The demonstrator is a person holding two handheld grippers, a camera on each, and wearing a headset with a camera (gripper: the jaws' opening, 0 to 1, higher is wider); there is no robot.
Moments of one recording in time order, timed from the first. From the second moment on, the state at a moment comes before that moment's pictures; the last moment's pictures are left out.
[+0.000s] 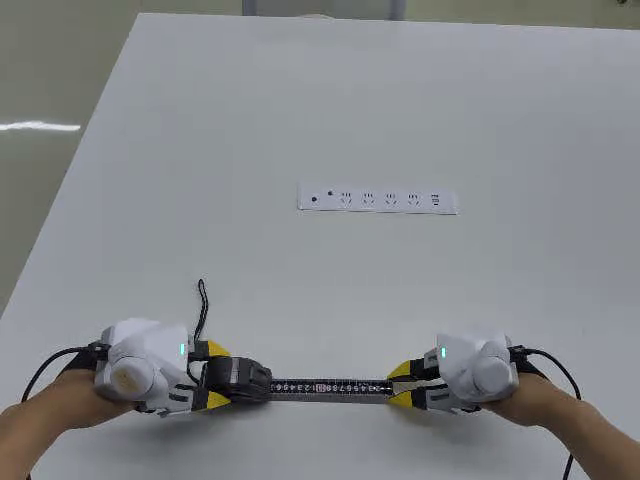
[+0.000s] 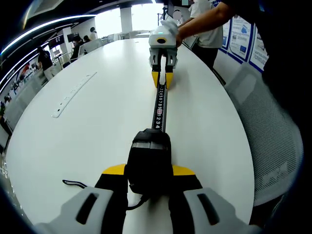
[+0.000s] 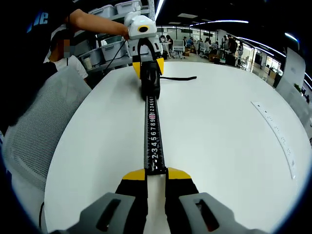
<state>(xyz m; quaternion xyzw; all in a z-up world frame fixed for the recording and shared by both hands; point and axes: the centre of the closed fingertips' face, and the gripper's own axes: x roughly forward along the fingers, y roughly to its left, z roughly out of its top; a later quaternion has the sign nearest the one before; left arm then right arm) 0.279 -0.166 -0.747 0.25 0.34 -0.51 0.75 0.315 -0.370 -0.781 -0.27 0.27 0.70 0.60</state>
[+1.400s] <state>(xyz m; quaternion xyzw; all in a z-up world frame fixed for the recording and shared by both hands) 0.279 -0.166 -0.746 0.26 0.34 -0.51 0.75 0.319 -0.387 -0.780 -0.26 0.28 0.69 0.62</state>
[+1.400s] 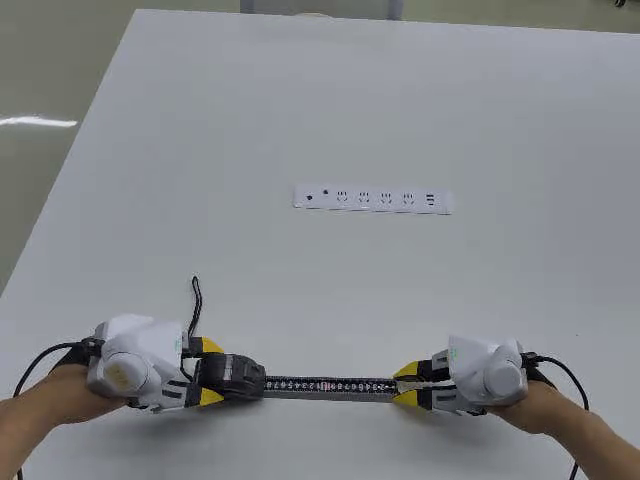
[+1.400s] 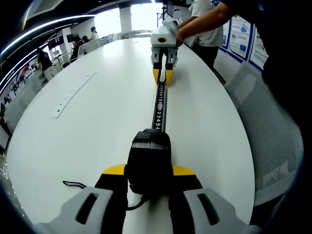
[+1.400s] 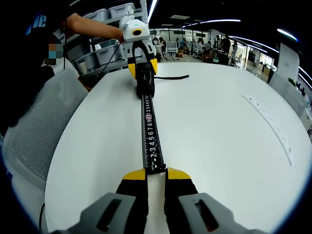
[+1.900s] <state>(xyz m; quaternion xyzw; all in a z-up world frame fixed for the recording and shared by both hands) 0.279 -0.169 -0.747 0.26 0.34 -0.51 0.75 0.320 -0.405 -0.784 -0.25 0.29 0.68 0.63</state>
